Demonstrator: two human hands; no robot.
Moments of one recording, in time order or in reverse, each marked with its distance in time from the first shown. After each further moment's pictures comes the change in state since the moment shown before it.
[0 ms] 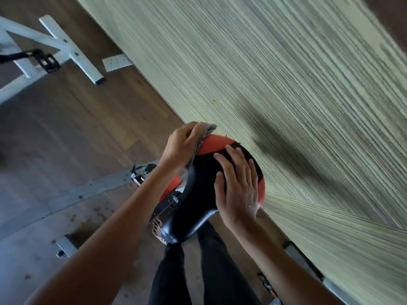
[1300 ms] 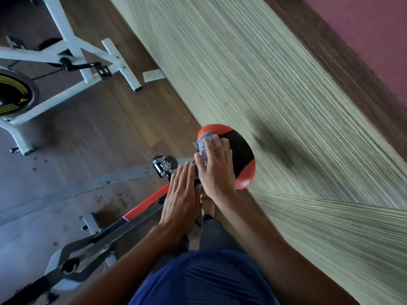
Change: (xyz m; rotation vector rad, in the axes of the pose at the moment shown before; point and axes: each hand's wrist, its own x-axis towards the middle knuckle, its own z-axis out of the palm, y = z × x) left_hand -0.209 -0.023 0.031 0.745 0.174 0.128; right_hand -0.014 -0.045 -0.025 0.192 -0.200 -0.008
